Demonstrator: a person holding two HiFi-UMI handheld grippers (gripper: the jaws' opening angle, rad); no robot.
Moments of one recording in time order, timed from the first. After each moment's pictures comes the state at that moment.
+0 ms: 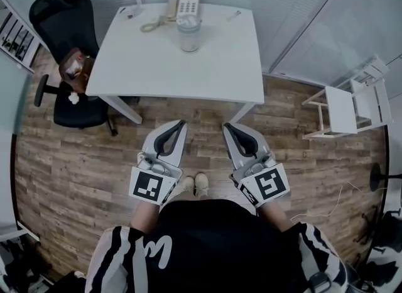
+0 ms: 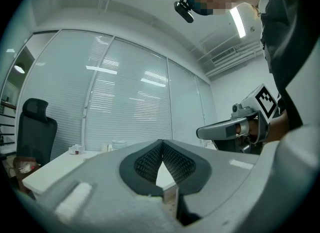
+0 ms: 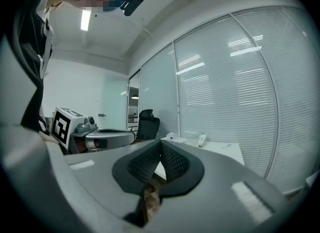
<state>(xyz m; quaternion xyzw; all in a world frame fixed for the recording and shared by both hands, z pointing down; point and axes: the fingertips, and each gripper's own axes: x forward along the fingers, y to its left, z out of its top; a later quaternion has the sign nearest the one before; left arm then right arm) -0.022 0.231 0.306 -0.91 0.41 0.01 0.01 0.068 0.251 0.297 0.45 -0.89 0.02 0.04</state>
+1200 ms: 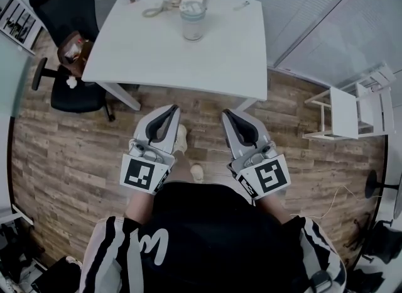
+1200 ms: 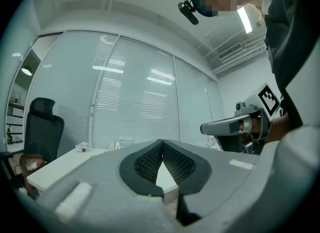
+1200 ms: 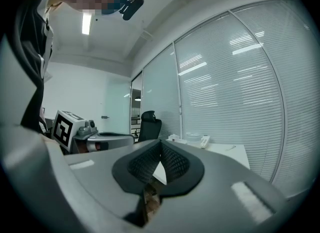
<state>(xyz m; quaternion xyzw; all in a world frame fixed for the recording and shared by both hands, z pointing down) -0.027 0.204 0.314 -0.90 0.45 0.01 0.00 0.075 0.224 0.300 0.43 -0.90 0.02 0.03</state>
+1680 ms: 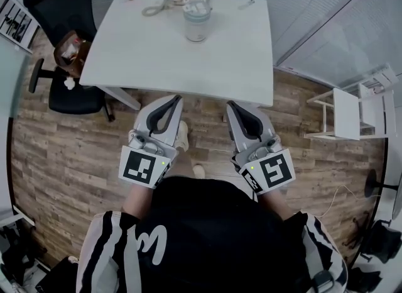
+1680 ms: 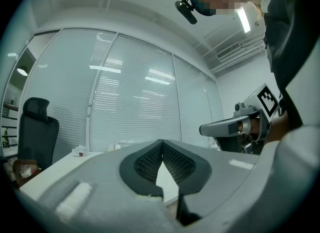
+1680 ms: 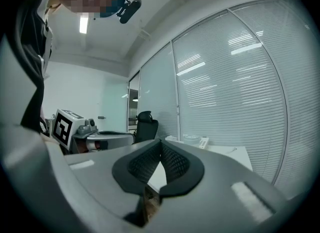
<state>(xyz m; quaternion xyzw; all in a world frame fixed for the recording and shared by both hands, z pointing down) -0.035 0.150 0.319 -0.90 0.43 0.00 0.00 0.066 0.170 0.305 0.44 -0.90 0.02 0.02</state>
